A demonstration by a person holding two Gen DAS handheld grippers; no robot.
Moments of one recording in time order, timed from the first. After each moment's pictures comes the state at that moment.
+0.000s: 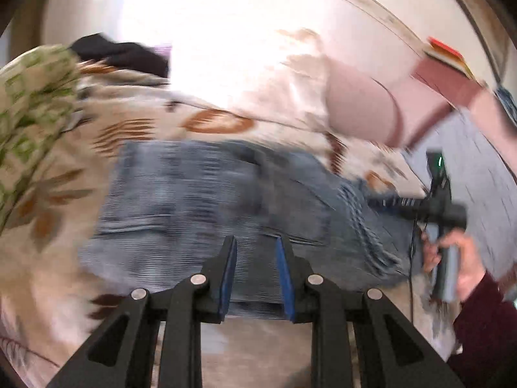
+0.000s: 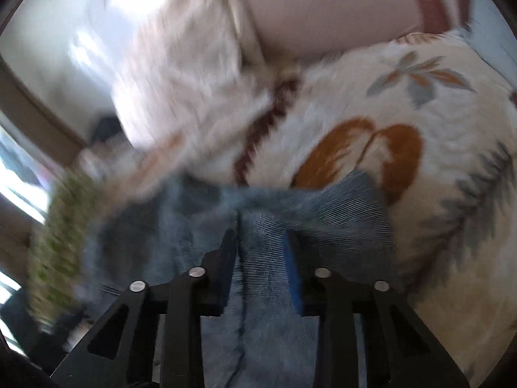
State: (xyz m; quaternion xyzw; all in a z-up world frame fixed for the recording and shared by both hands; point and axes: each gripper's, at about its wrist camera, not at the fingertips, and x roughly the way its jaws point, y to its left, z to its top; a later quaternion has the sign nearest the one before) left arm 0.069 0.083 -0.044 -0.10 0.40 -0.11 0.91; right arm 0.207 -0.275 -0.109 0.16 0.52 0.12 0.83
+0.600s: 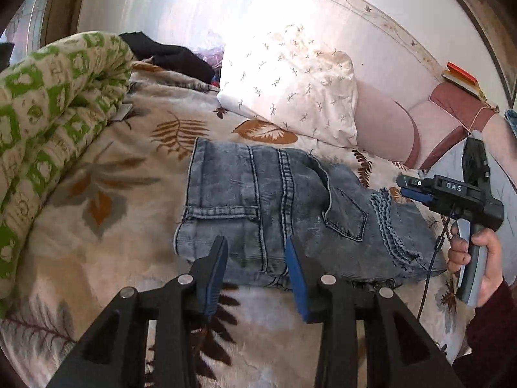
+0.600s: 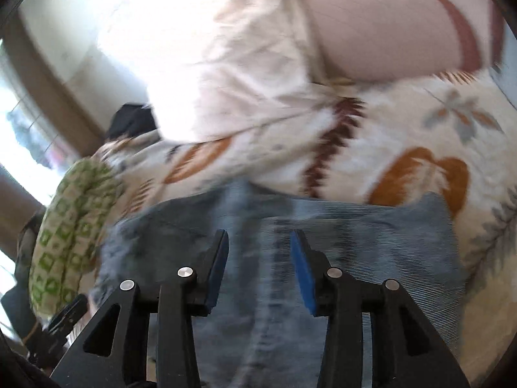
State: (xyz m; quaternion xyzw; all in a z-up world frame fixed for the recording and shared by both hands) left arm 0.040 0.137 -0.048 -0.12 0.38 -0.07 0.92; right arm 0.178 -0.211 -0.042 0.18 0.44 0.20 0.86
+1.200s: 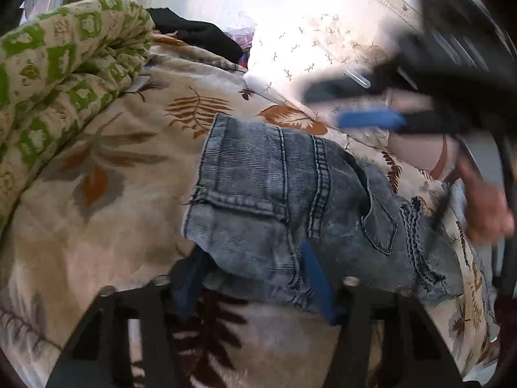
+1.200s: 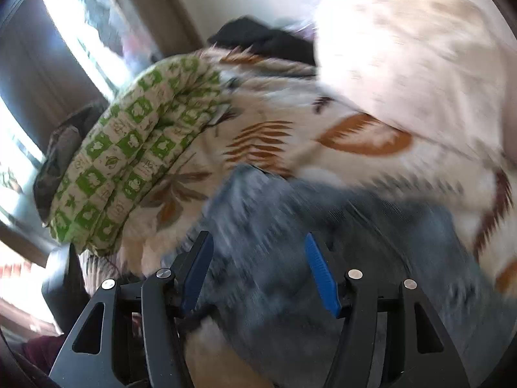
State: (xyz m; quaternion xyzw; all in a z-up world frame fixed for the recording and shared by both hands) left arm 0.071 0.134 -0.076 -0.15 0.41 -0.02 0.90; right arm 0.211 0.012 0.005 -0.01 0.50 0.40 0.77
